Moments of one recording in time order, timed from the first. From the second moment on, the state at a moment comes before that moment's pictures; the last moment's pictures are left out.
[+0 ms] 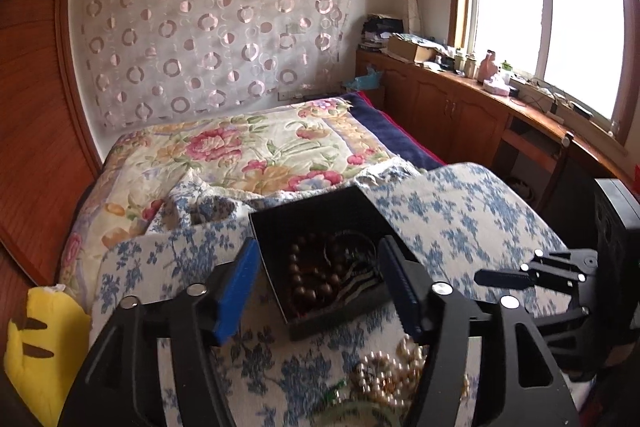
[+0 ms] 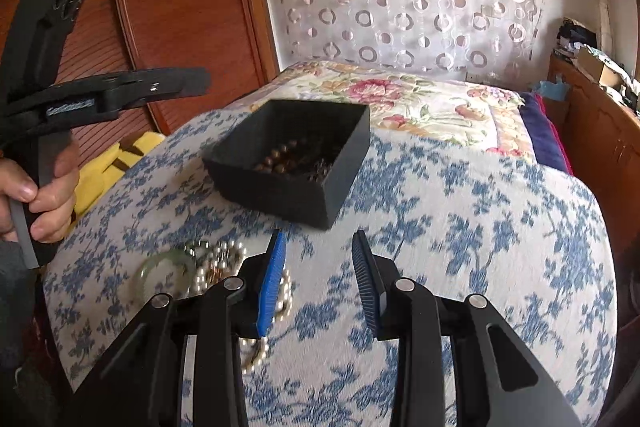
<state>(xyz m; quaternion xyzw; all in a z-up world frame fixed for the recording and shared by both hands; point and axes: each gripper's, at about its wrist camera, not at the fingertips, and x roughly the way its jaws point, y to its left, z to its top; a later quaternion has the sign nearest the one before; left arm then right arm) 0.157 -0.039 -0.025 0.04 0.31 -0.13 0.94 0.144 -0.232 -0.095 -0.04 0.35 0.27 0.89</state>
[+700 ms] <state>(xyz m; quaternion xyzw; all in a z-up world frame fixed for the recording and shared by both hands) 0.104 -0.019 -0.095 0.03 0.37 -0.12 0.92 0.109 -0.197 -0.121 -0.07 0.39 0.33 0.86</state>
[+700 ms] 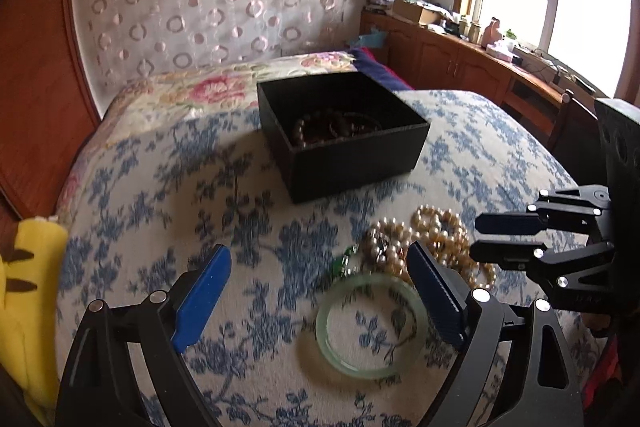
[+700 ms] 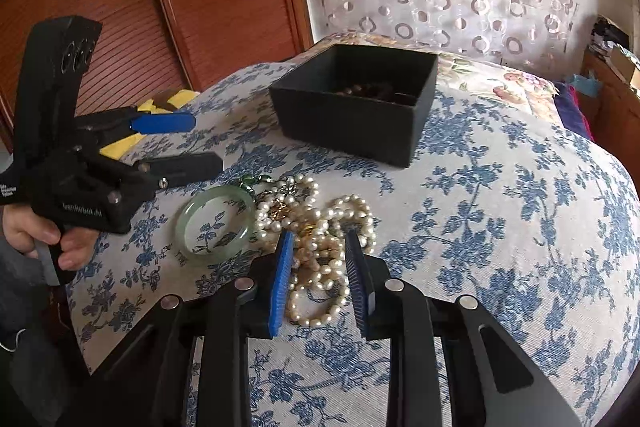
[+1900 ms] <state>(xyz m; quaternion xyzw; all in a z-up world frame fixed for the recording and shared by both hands) 0.105 -0.066 -0.107 0.04 0.40 -0.18 0.90 0.089 -0.288 -0.098 -0.02 0.34 0.25 0.91</state>
